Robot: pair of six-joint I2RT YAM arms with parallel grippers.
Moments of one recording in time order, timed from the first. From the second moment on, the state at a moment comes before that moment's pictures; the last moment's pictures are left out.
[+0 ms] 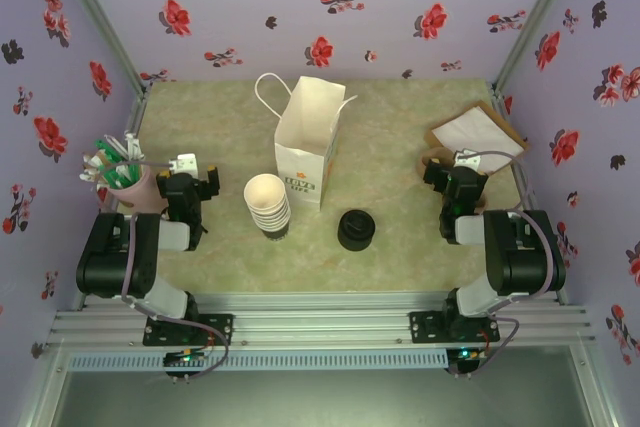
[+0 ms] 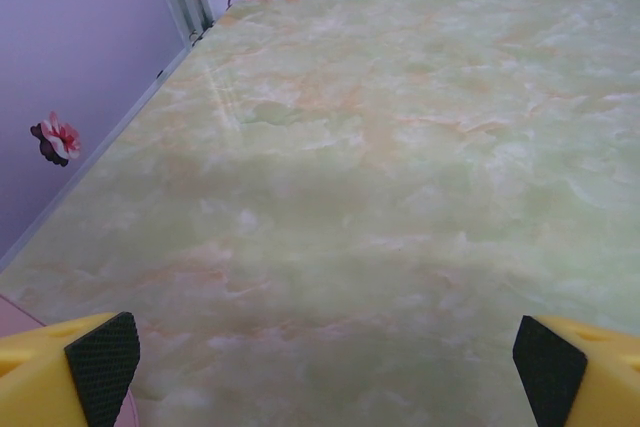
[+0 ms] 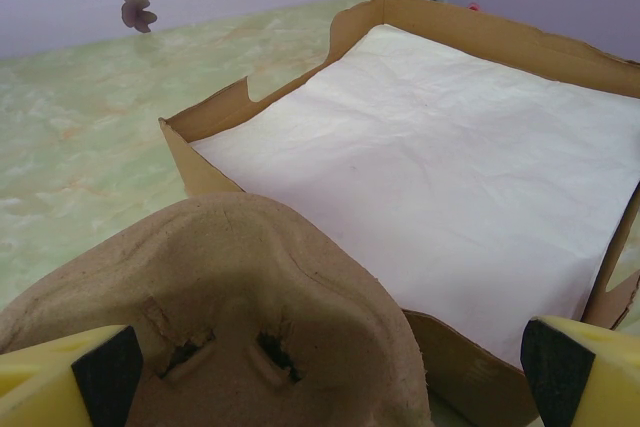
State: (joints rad) left arm -0.07 1.53 0.35 0.84 -0.29 0.03; right arm 0.02 1.53 0.39 0.78 0.25 0.14
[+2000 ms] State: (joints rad) left arm -0.09 0.57 0.62 -0.81 0.56 -0.77; right arm 1.08 2.05 2.37 -1.40 0.18 0.61
